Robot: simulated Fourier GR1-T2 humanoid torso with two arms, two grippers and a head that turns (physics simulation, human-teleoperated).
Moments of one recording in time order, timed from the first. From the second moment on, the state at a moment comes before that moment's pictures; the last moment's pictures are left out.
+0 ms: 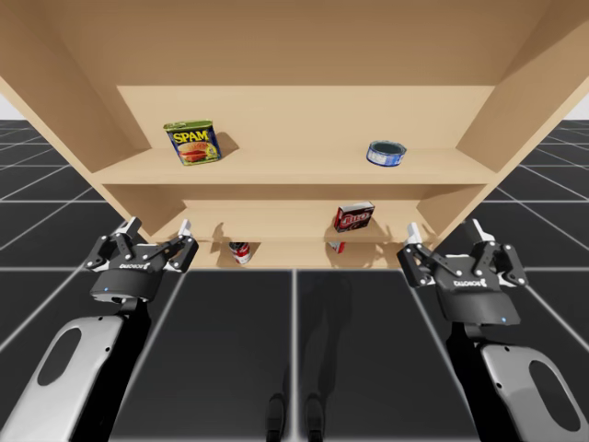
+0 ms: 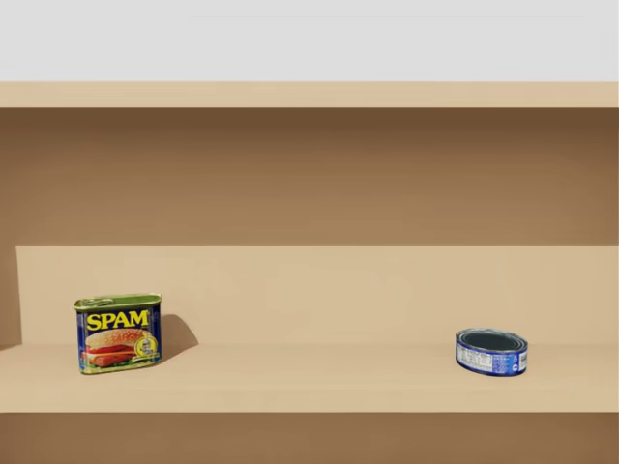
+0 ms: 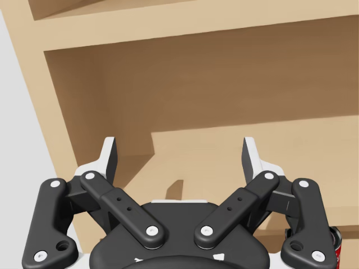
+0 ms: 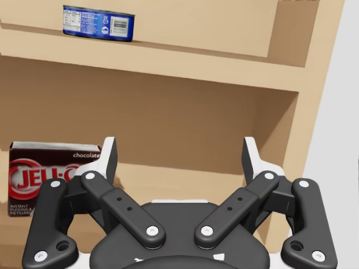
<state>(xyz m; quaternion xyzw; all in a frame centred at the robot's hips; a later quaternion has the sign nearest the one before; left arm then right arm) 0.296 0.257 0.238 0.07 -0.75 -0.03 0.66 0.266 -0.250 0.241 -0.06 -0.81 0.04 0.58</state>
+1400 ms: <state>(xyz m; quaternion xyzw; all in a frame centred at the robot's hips) 0.296 0.259 0.238 0.07 -0.75 -0.03 0.66 0.234 -0.241 0.294 -0.02 -0.82 0.05 0.57</state>
